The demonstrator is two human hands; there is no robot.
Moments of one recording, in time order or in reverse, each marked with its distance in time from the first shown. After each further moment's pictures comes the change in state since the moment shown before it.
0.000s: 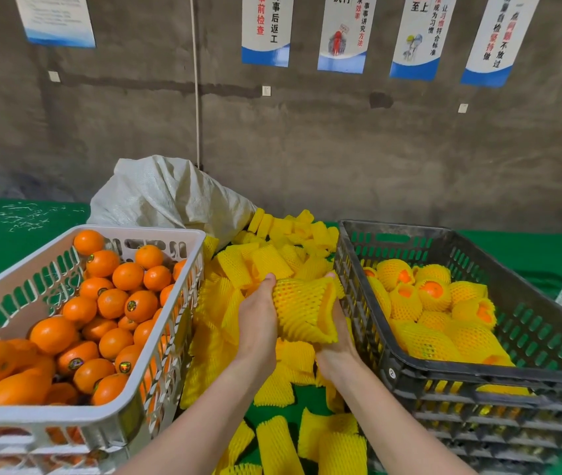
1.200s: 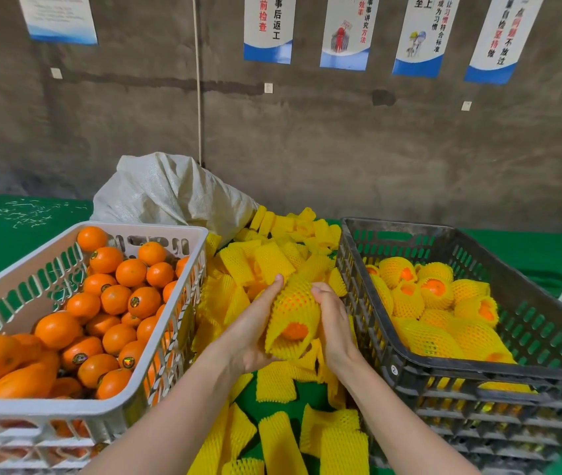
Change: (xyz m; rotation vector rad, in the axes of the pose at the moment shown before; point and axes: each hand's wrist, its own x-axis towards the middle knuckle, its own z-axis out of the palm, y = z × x) left_hand 0.008 0.009 -0.027 0.129 -0.419 -0.492; right_hand -0.006 0.001 -0.005 -0.288 -0.006 -0.273
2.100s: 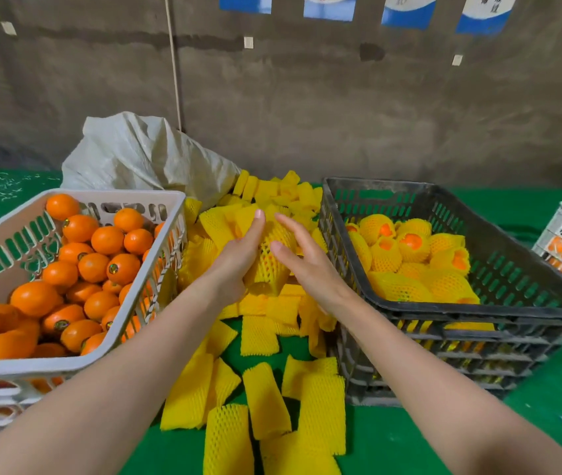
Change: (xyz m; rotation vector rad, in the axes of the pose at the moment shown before) left_hand 0.007 0.016 0.023 0.290 0.210 0.252; right_hand 0.000 -0.019 -0.019 -0.344 -0.336 -0.124
